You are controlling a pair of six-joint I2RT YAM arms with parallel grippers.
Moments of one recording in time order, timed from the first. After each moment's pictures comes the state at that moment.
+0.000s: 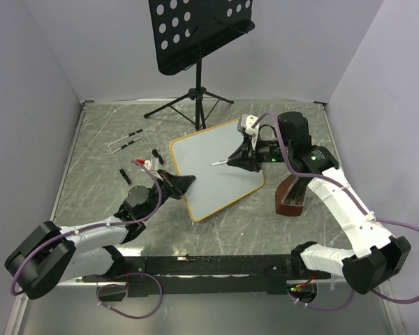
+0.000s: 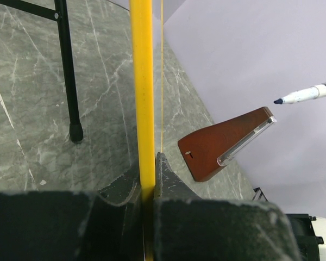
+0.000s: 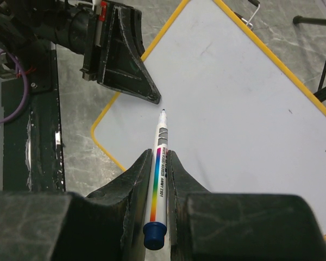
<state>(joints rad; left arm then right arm) -0.72 1.14 0.26 0.94 -0.04 -0.76 0.43 1.17 1.25 -0.58 -0.84 -0.42</state>
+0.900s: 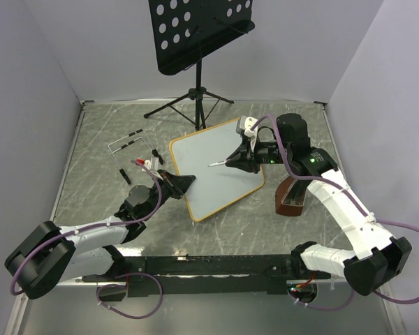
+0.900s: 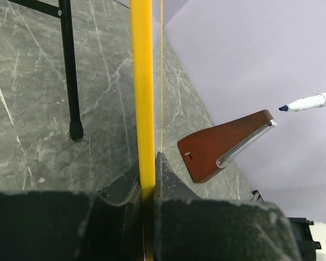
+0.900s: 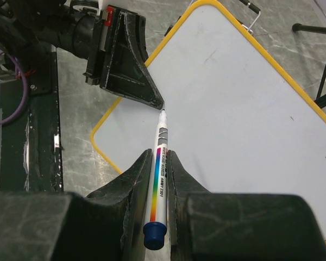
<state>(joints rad) -0.73 1.14 0.26 0.92 -0.06 -0.78 0.45 1.16 1.22 -0.54 -0.83 -0.41</state>
